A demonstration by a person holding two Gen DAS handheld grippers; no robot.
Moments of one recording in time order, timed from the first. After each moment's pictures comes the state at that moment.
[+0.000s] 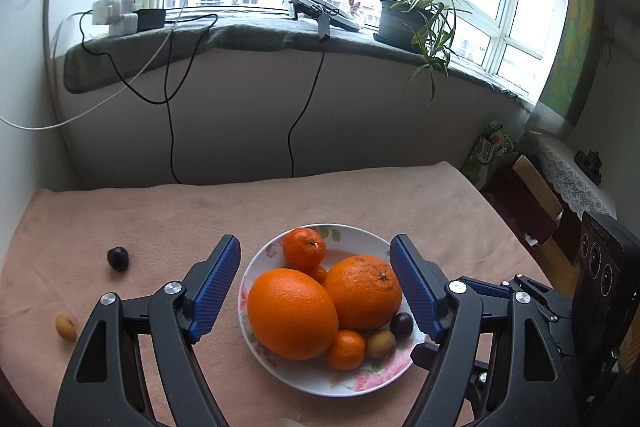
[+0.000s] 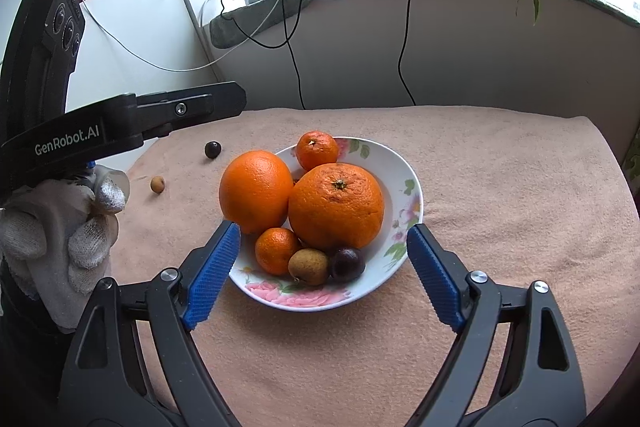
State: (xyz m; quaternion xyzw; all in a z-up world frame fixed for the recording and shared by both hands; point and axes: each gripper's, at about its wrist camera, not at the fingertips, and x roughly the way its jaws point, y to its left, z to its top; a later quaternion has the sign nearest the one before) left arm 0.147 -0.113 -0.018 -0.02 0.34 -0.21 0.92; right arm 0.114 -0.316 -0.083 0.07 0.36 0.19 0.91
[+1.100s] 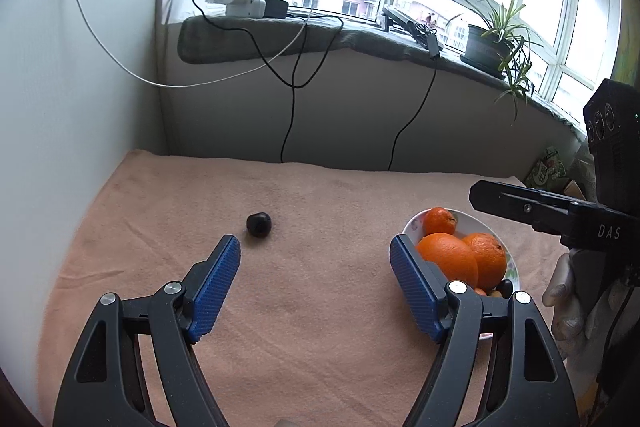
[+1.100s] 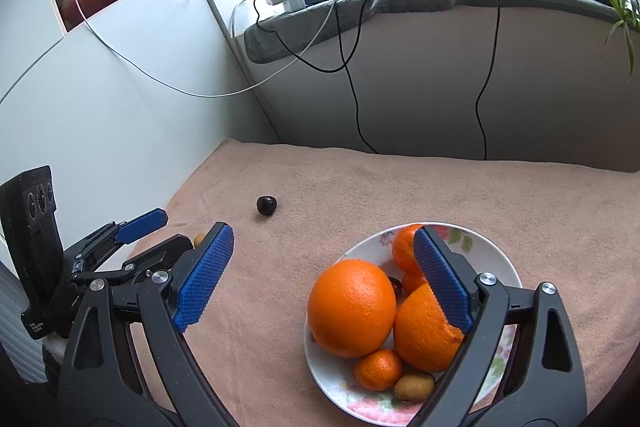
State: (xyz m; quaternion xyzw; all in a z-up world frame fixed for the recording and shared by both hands) left arm 0.127 0.014 -0.034 -0.05 0.33 -0.10 0.94; right arm 0.198 -0.228 -0.041 0.08 0.37 0.25 0.89
